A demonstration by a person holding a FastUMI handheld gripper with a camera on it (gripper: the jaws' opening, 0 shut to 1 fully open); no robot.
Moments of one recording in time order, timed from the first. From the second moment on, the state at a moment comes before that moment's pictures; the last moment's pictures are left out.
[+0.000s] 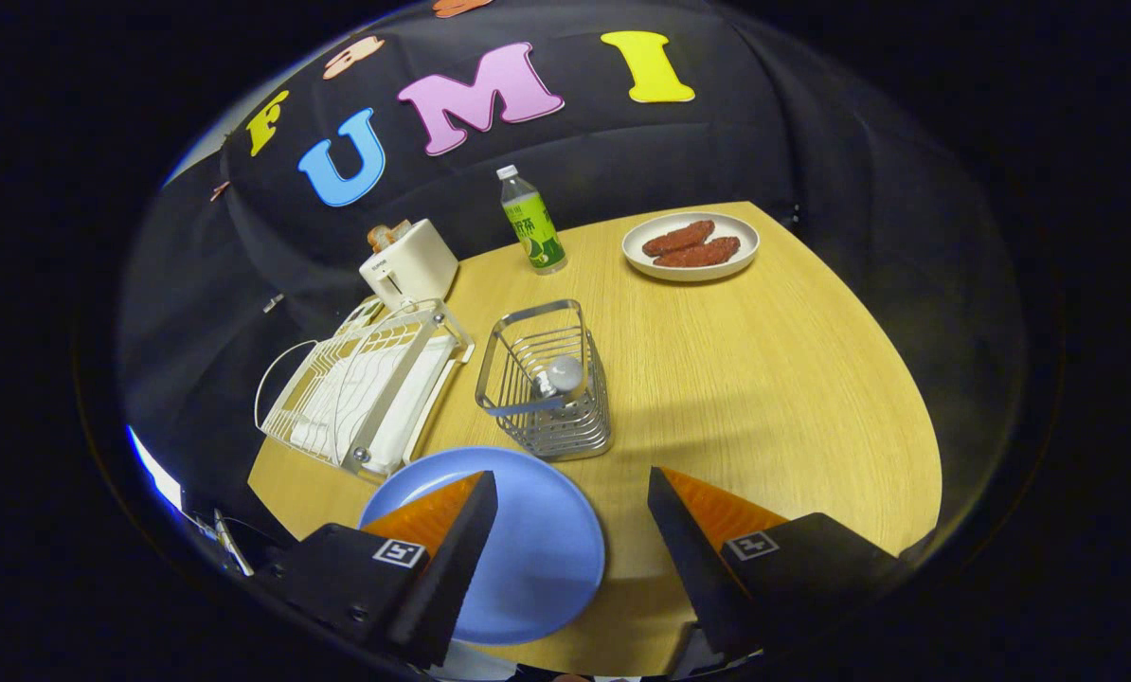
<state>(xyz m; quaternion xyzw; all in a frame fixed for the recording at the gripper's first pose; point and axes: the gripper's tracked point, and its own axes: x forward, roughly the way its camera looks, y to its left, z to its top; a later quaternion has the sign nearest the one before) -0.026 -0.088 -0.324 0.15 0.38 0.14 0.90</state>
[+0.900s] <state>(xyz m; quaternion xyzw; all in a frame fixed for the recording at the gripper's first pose) 0.051 -0.068 -0.304 0.02 0.19 0.21 0.96</state>
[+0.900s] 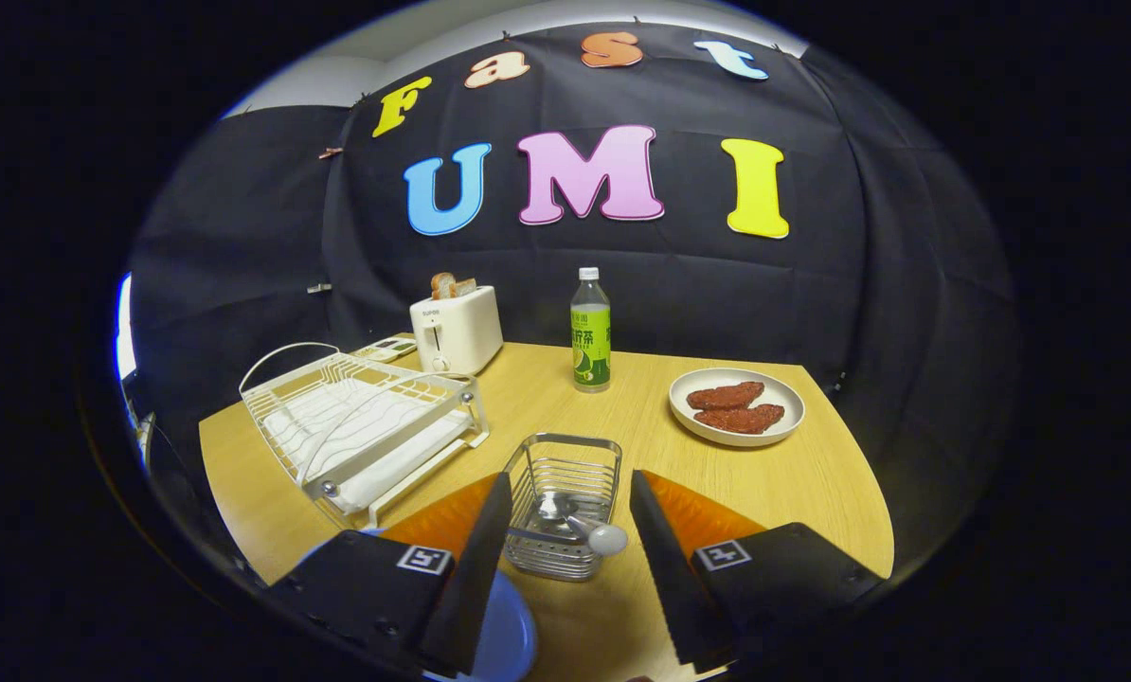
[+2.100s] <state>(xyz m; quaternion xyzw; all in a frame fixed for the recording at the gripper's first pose) 0.062 -0.067 -0.289 0.03 0.17 0.18 0.97</state>
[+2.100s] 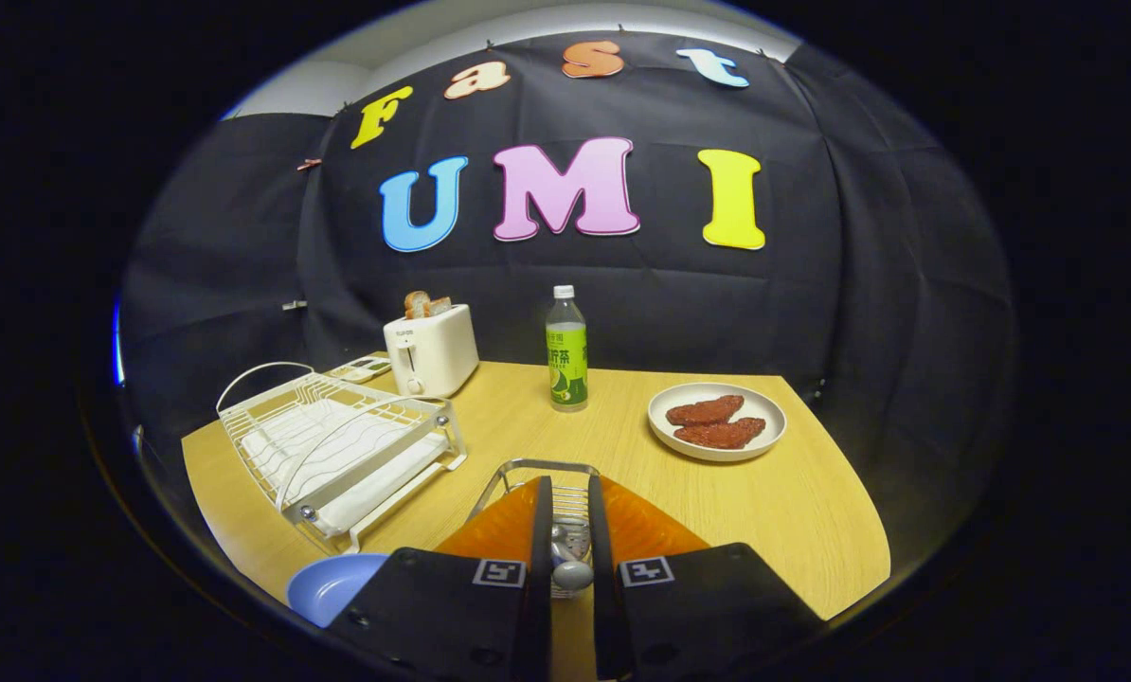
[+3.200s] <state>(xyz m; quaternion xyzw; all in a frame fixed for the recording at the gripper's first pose) 0.066 -0.048 -0.271 0.01 0.18 0.21 0.96</state>
